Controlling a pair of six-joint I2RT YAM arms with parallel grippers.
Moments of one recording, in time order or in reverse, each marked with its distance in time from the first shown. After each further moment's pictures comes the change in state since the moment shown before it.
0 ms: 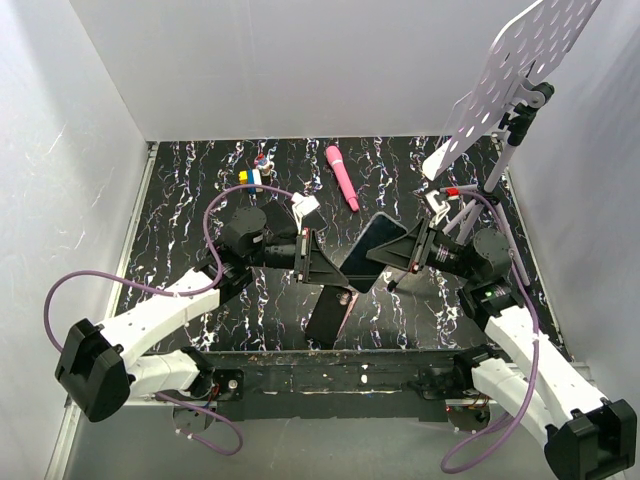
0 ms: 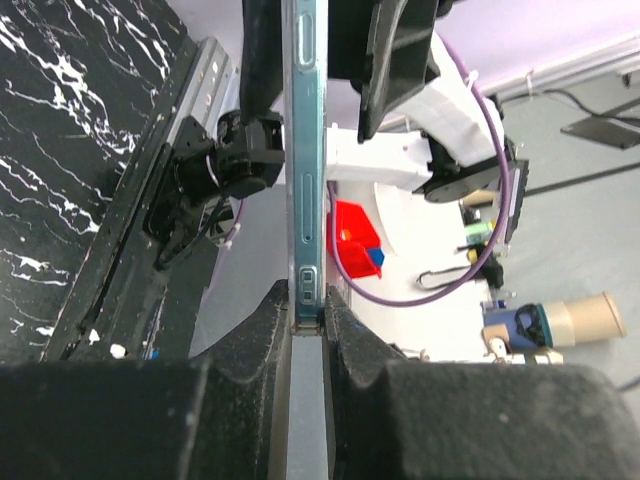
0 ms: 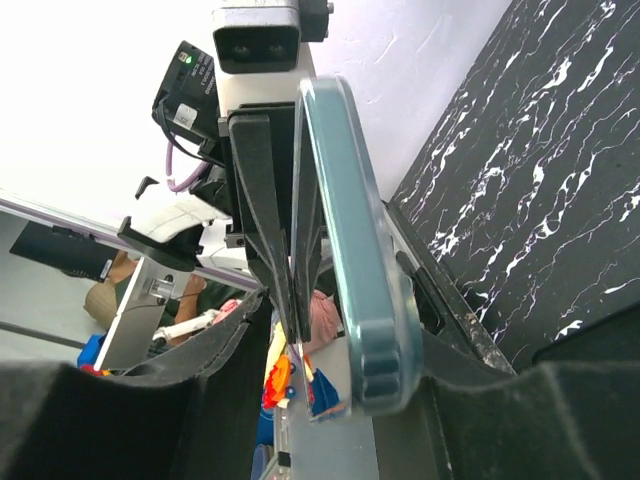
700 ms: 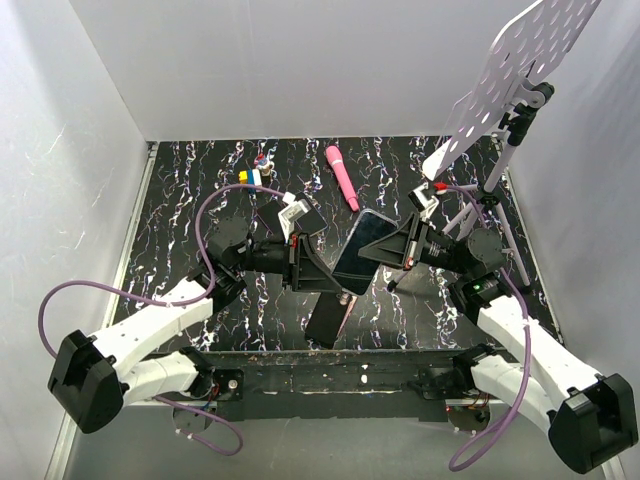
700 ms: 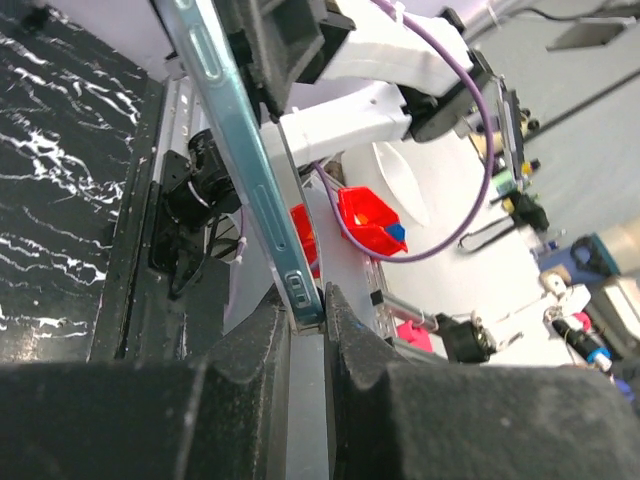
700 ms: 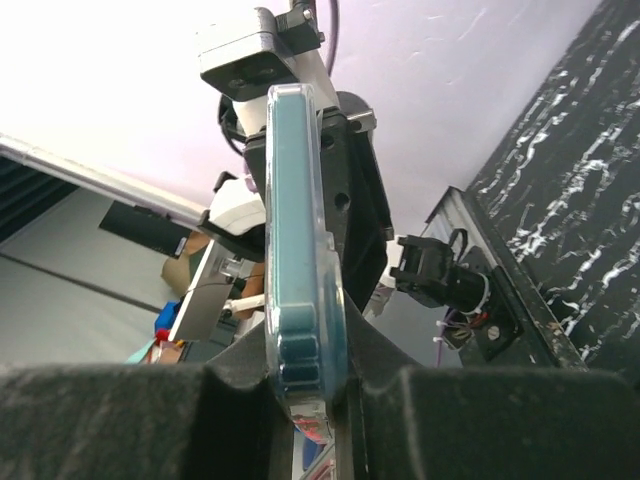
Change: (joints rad) left arm 0.009 -0.077 -0.089 0.226 0.064 0.052; right arm 0.072 0.088 0.001 0.222 -0.001 0.196
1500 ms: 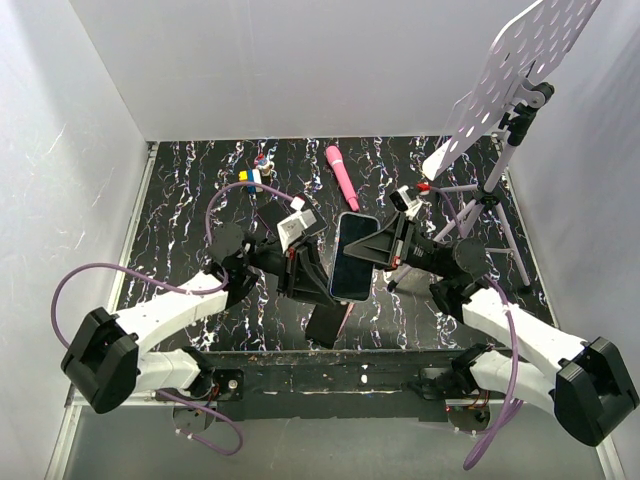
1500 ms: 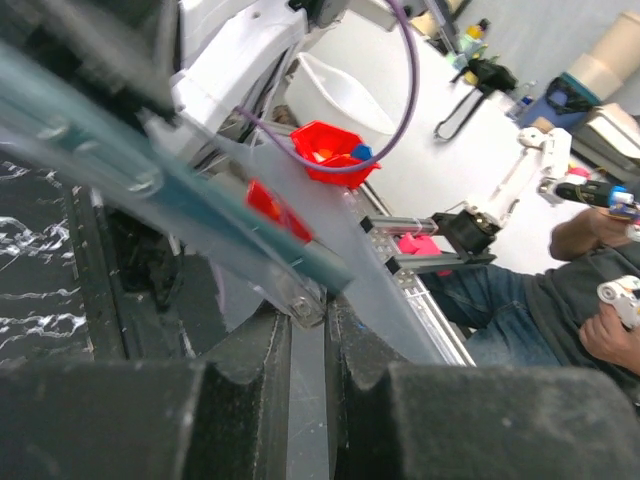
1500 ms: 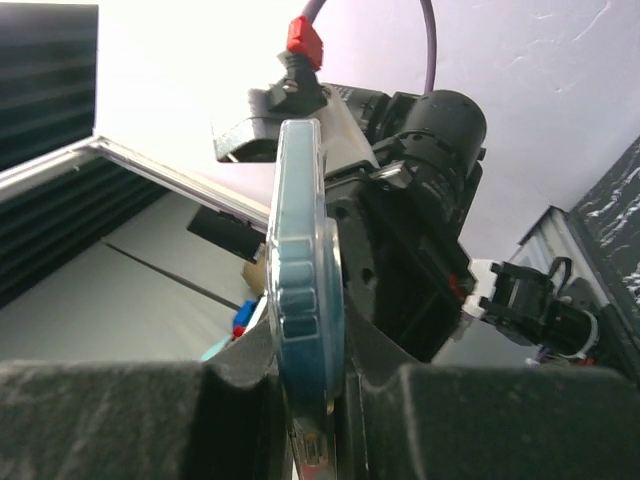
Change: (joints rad) left arm -0.001 0.148 -0.027 0.586 0.288 -0.108; right arm 0.198 0.138 -0.010 0.375 0.147 0.212
